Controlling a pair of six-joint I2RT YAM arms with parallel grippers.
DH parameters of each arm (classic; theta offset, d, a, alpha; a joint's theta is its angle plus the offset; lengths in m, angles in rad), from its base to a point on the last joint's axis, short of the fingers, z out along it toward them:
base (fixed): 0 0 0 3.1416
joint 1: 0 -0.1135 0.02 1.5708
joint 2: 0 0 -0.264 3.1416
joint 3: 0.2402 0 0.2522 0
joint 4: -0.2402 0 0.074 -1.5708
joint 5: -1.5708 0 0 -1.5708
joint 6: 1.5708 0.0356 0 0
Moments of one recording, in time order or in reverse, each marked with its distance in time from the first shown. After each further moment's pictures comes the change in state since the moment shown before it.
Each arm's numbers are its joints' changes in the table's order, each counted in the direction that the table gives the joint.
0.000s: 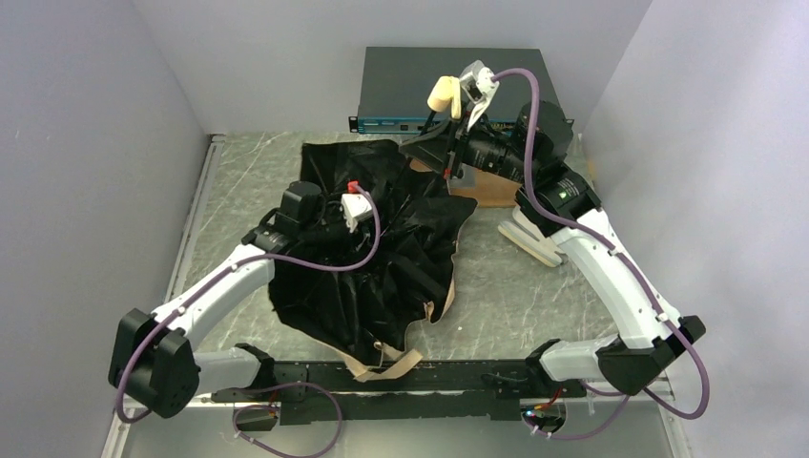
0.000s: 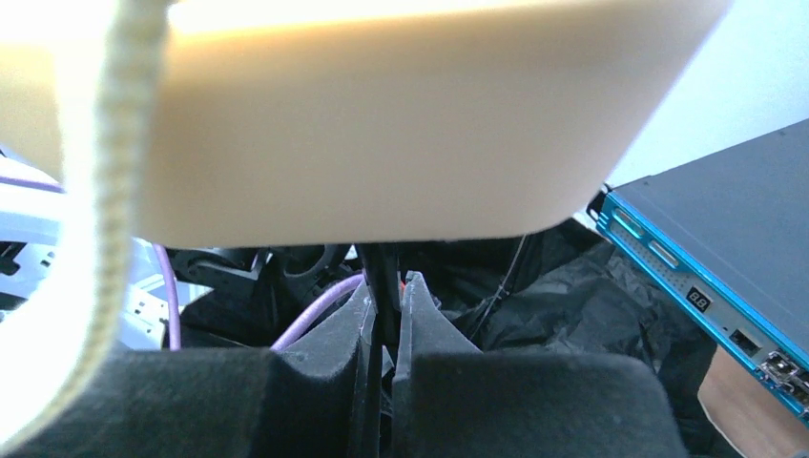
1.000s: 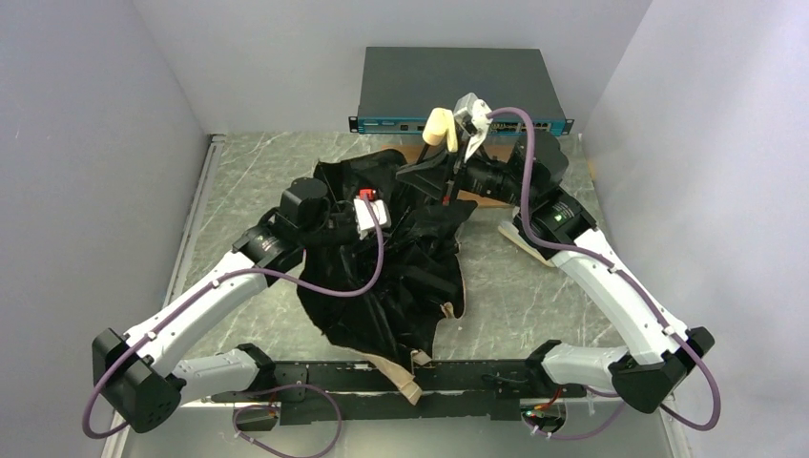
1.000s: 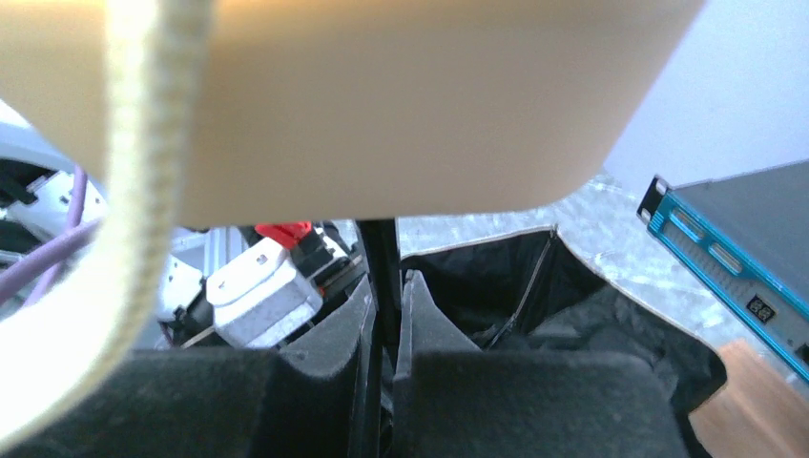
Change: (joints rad) left arm 0.167 -0.127 0.161 -0.105 0.043 0.098; right arm -0.052 -0.125 -0.234 0.156 0.051 -0.042
